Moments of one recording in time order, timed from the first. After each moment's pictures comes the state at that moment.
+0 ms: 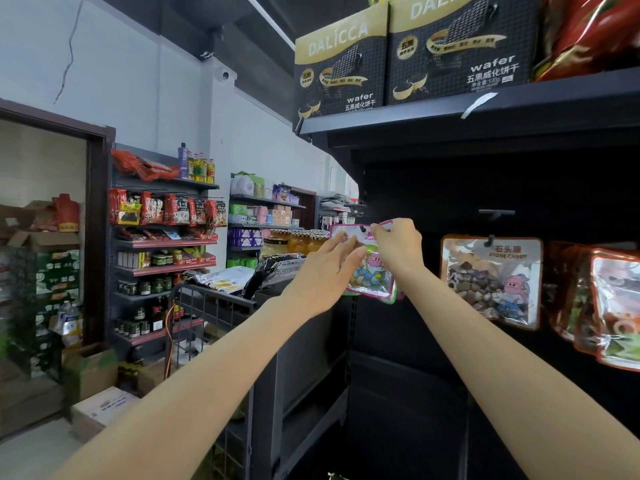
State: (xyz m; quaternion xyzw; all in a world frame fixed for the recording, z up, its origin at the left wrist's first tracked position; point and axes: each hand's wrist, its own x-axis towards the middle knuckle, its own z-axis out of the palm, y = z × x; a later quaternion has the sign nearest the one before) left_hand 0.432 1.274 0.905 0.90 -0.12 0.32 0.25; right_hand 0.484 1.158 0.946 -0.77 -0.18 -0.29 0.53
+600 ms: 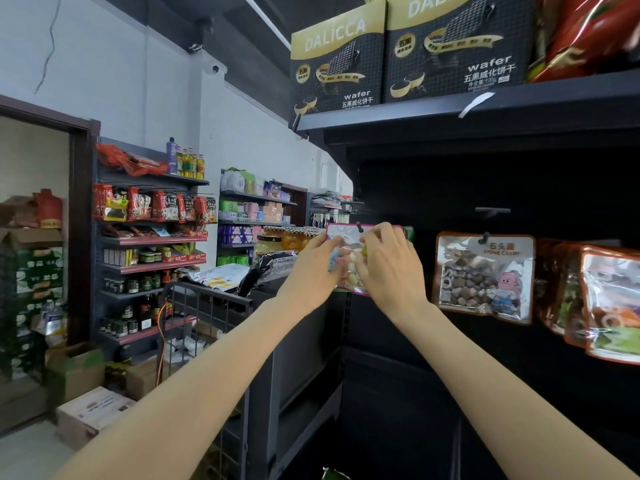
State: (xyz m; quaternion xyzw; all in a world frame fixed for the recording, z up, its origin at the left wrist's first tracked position) left_hand 0.434 1.280 0.904 0.90 -0.08 0.36 0.25; right_hand 0.473 1.154 0.905 -0.80 -0.23 -0.54 0.11
